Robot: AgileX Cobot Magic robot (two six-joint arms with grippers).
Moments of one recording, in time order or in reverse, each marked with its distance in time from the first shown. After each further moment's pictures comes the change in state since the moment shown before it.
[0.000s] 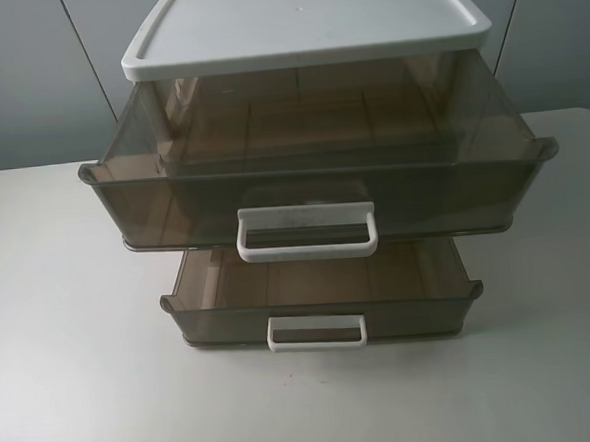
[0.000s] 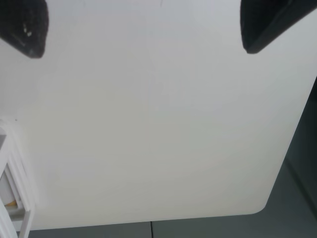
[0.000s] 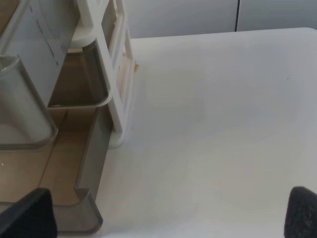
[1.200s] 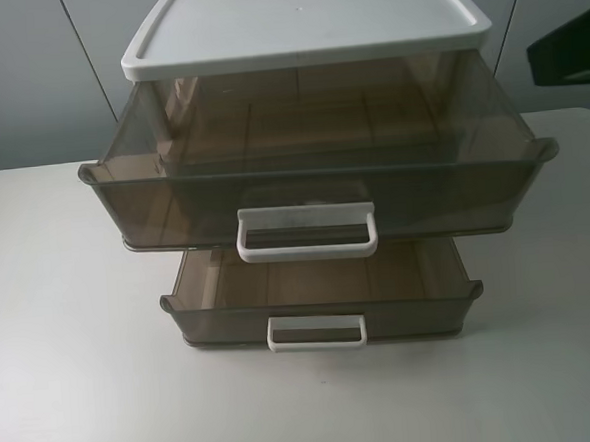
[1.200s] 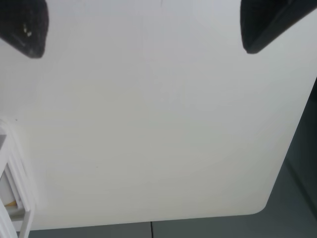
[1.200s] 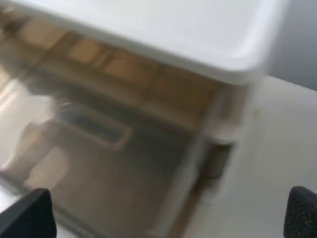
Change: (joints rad) left arm 0.000 0.000 0.000 0.000 0.000 0.000; right arm 0.577 0.779 -0.386 -0.081 -0.230 0.007
